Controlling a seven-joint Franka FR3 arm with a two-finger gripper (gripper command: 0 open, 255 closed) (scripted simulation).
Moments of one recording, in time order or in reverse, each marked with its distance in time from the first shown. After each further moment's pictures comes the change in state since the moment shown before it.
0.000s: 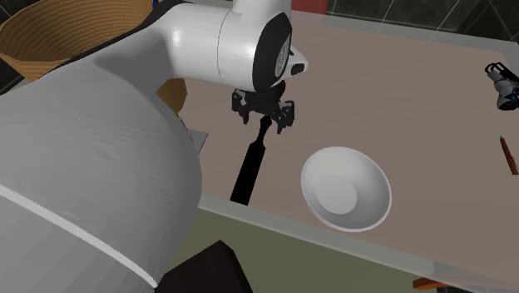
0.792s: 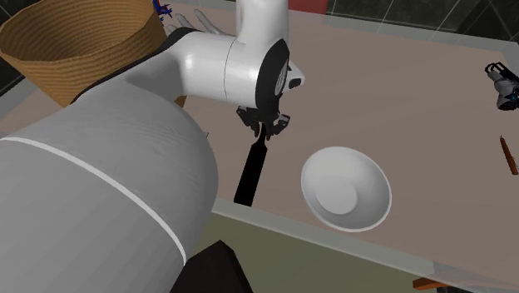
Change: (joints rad) arm 0.005 0.029 -0.005 -0.060 -0.016 0.086 0.011
